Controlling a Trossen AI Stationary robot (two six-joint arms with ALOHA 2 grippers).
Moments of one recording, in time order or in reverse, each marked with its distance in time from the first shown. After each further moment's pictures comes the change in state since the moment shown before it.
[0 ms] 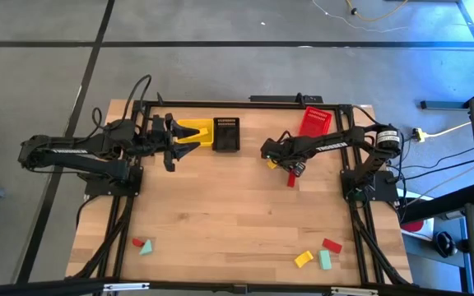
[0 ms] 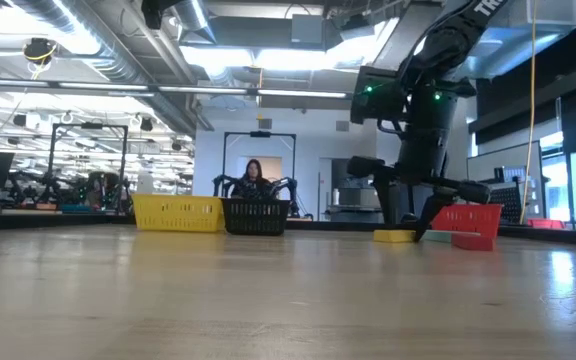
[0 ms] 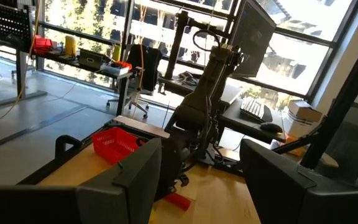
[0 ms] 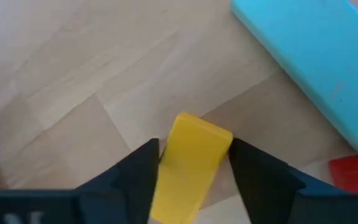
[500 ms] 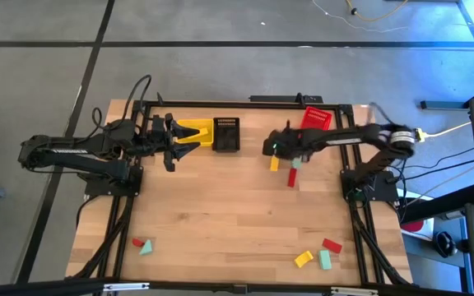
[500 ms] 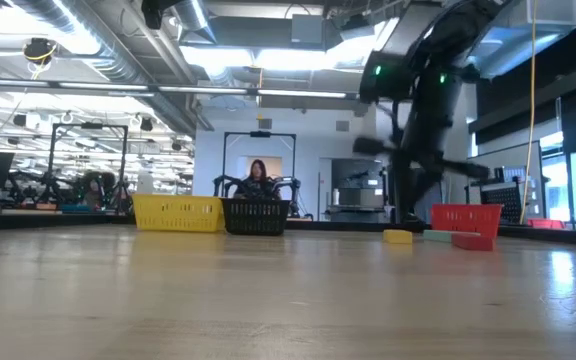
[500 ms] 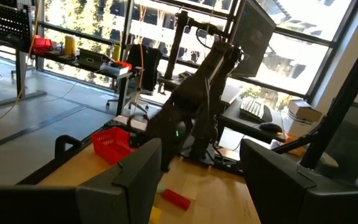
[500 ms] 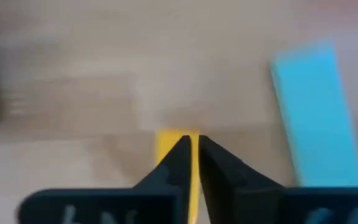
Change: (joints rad) left arm 0.000 0.000 0.000 0.000 0.000 0.000; right arm -0.075 -0.157 -0.005 -0.037 -0.035 -0.610
